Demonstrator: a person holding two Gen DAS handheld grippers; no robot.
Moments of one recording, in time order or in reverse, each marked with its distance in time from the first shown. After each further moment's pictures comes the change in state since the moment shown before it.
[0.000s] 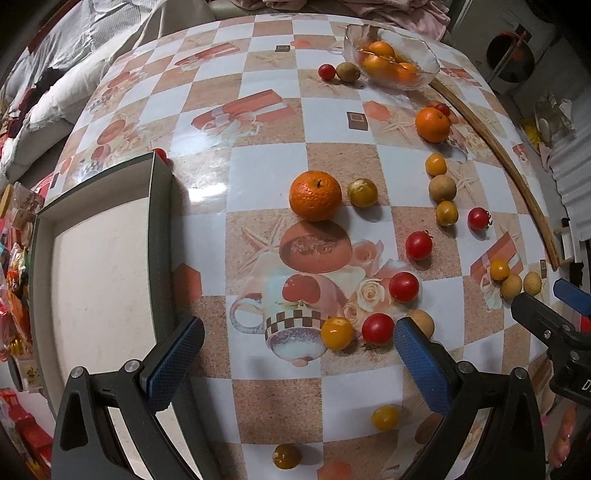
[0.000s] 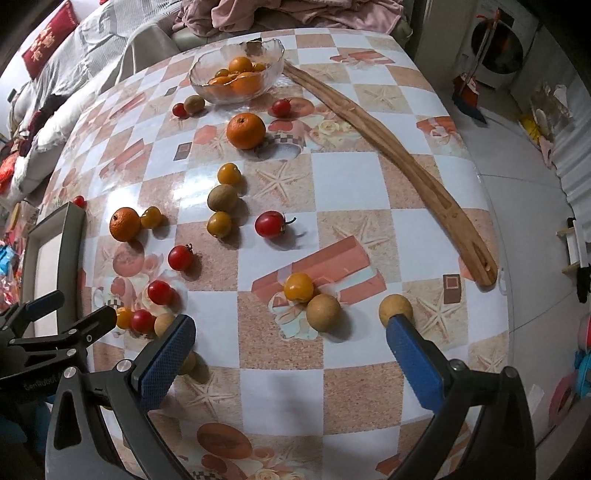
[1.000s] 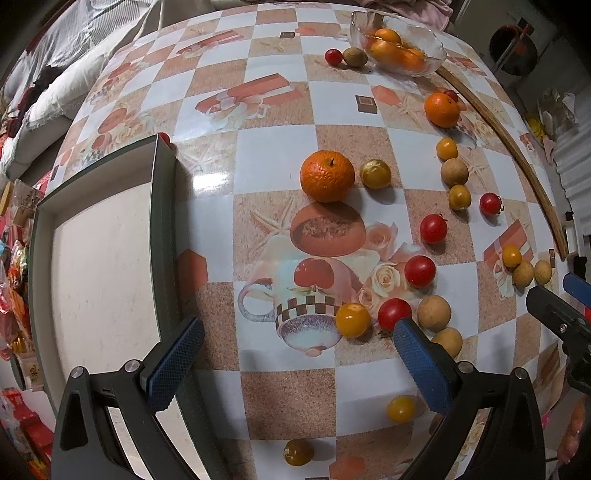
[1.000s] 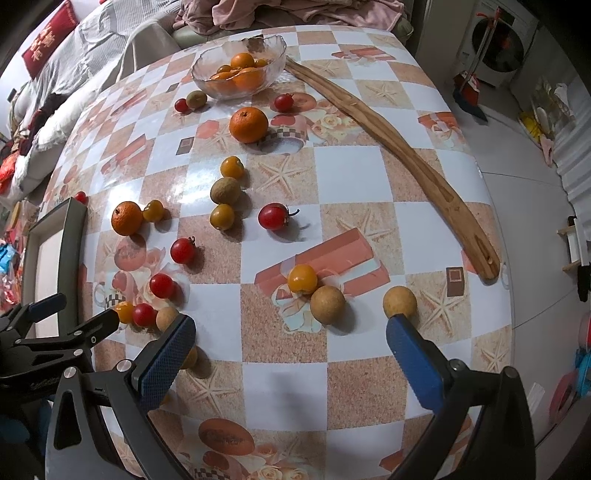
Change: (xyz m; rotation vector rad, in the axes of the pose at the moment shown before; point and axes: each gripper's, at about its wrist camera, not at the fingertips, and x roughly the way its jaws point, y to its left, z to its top) left arm 0.007 0.006 -0.008 0.016 0.031 0.016; right arm 0.001 0.000 -0.006 -0.001 0.000 0.004
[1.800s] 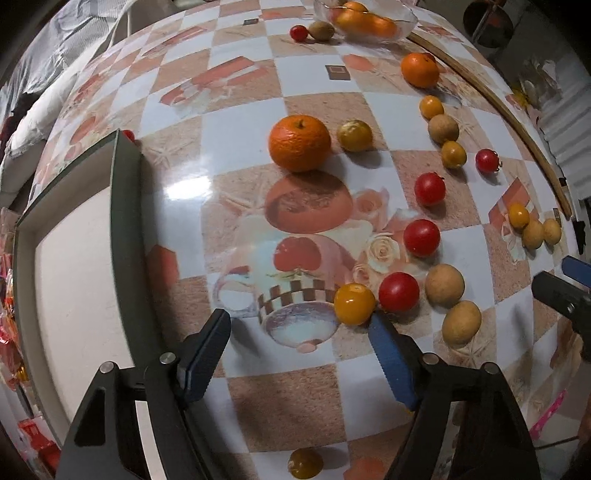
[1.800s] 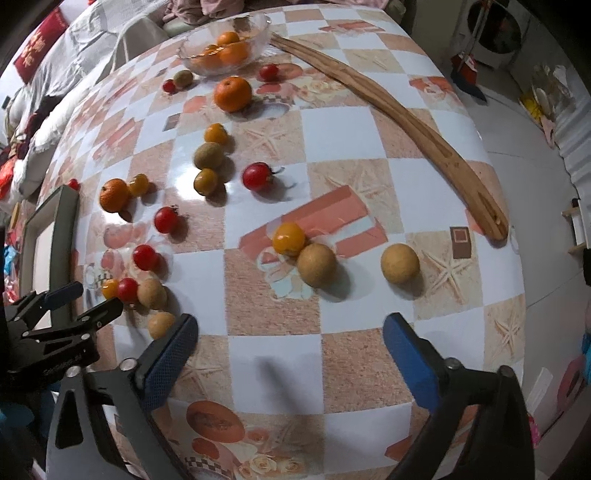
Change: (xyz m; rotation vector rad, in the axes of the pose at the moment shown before) left arm 0.027 -0.006 -0.016 0.126 0.004 -0.012; right arm 0.016 -0.013 -0.021 0.044 0.056 0.016
